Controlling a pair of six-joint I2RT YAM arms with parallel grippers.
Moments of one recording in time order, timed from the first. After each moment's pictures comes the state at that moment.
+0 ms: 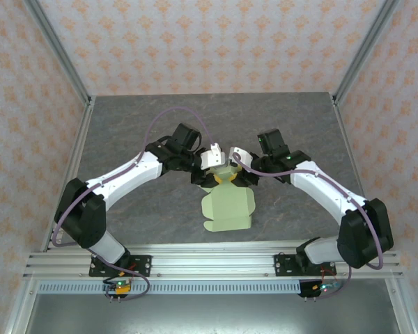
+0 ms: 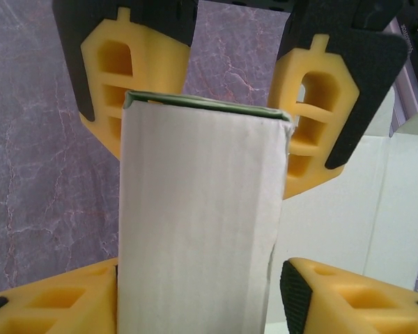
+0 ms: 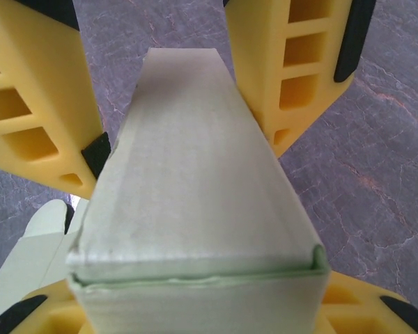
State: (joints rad) left arm -0.58 1.58 1.20 -0.53 0.61 0.69; right arm 0.46 1.36 0.98 -0.53 -0.64 -0.74
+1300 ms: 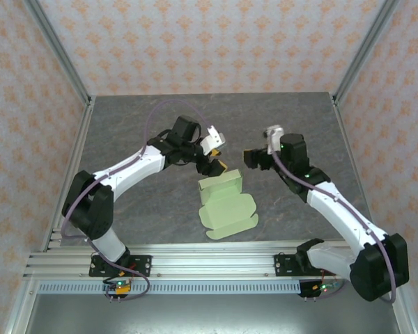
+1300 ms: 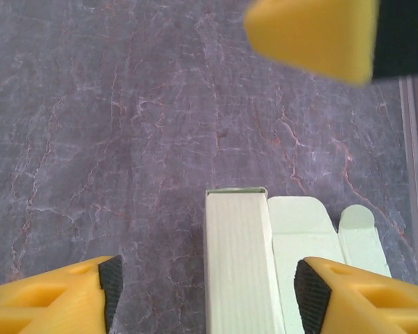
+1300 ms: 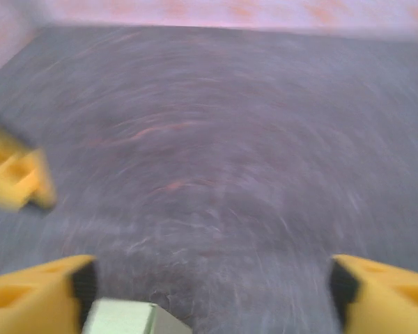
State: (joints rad) left arm -0.54 1.67 1.28 -0.40 0.61 0.33; right arm 0.37 1.09 0.81 -0.26 -0.06 0.26
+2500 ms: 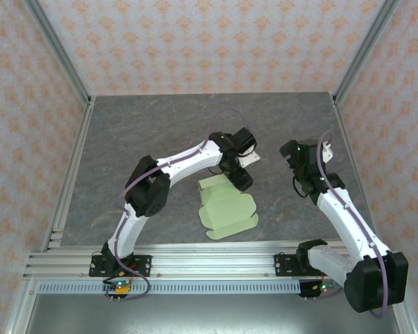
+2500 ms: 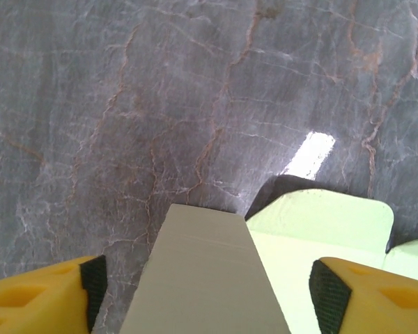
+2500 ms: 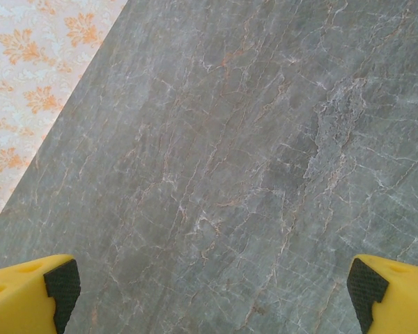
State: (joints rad) left arm -0.80 2.19 1.90 -0.99 0.17 0.06; right arm 0.18 1.02 0.76 -0.47 0.22 1.01
